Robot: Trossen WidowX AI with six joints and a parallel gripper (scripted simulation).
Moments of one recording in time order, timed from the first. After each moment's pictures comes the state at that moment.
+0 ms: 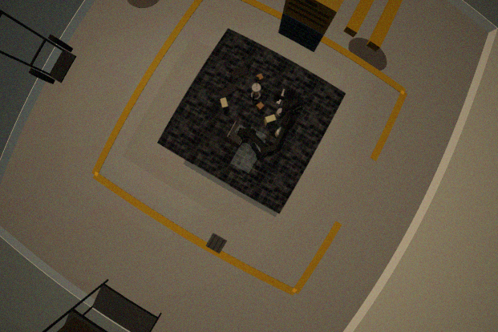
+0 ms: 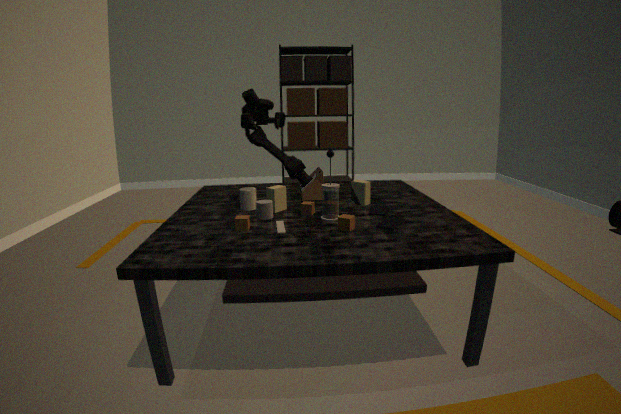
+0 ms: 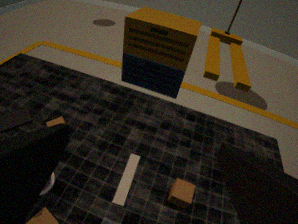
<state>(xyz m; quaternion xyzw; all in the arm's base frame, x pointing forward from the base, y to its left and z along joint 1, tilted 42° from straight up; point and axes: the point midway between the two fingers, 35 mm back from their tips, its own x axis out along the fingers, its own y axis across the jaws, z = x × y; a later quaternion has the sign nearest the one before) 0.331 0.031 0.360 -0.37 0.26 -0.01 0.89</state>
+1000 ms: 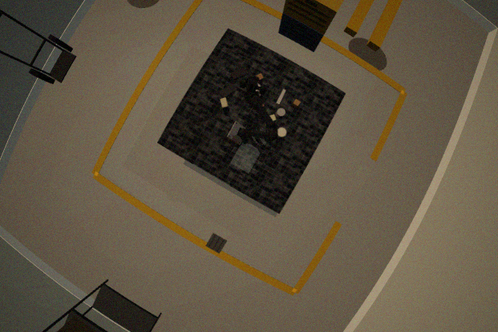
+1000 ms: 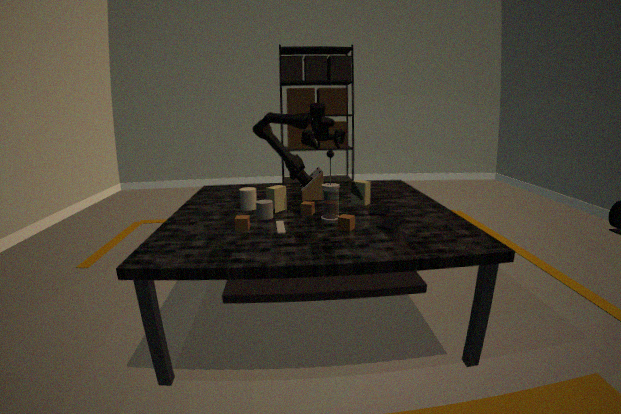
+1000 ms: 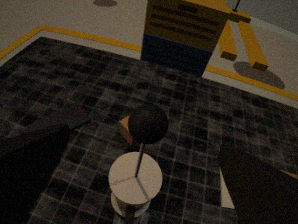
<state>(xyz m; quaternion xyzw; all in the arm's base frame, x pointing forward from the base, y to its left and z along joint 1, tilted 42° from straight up) 0.341 0.162 0.132 -0.35 0.28 -0.06 0.89</state>
